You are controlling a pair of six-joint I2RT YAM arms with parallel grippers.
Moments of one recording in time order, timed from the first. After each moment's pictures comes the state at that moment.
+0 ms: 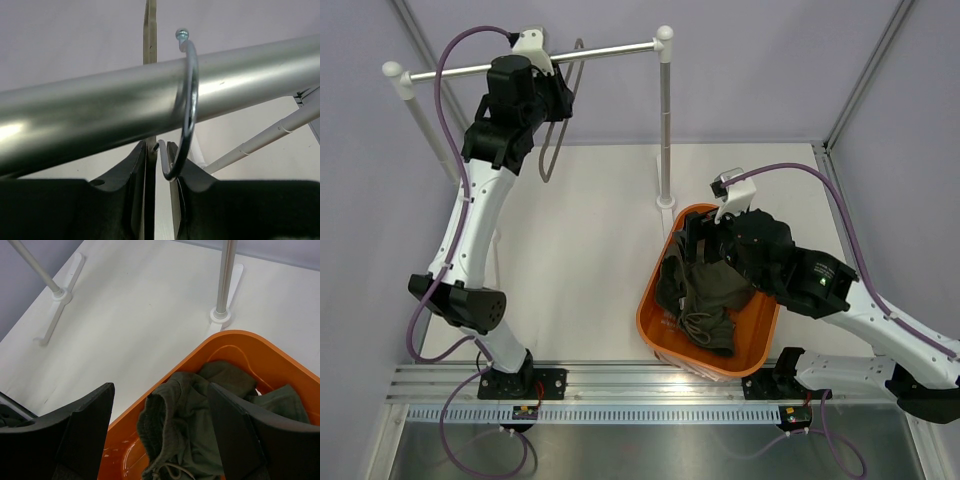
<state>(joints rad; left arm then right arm) -0.28 1.69 2.11 -0.63 -0.05 -0.21 1.03 1.02 1.29 -0.61 0.48 0.33</state>
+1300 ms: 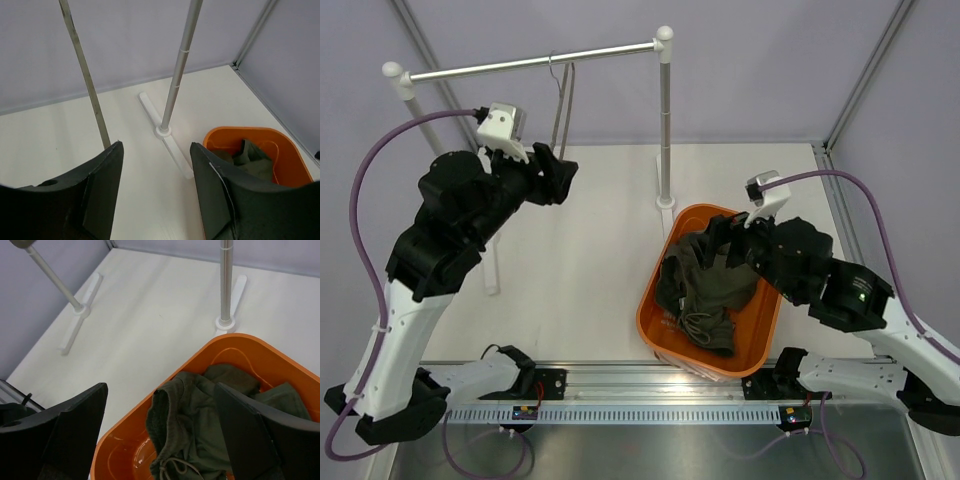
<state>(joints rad) -0.57 1.11 1.73 -0.72 -0.12 -0.18 1.03 0.92 1.29 -0.63 0.46 0.36</state>
